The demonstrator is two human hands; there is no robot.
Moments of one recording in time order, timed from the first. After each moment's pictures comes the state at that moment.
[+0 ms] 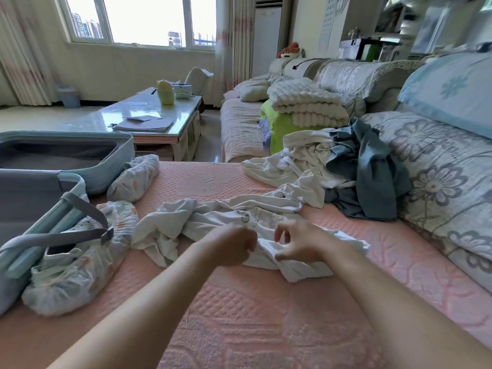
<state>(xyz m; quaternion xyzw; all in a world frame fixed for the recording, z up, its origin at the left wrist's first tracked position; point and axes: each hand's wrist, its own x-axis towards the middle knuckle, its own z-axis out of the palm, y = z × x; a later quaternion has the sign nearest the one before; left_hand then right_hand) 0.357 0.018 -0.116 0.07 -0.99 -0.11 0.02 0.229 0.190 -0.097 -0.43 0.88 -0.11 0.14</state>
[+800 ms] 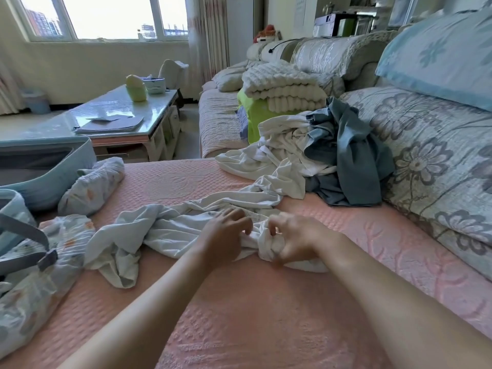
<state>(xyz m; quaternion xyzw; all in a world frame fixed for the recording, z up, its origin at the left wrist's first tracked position) 0.281 0.022 -0.161 -0.03 -0.97 -0.09 0.21 0.177 0.216 -0.119 -0.47 0.88 -0.08 0.05</state>
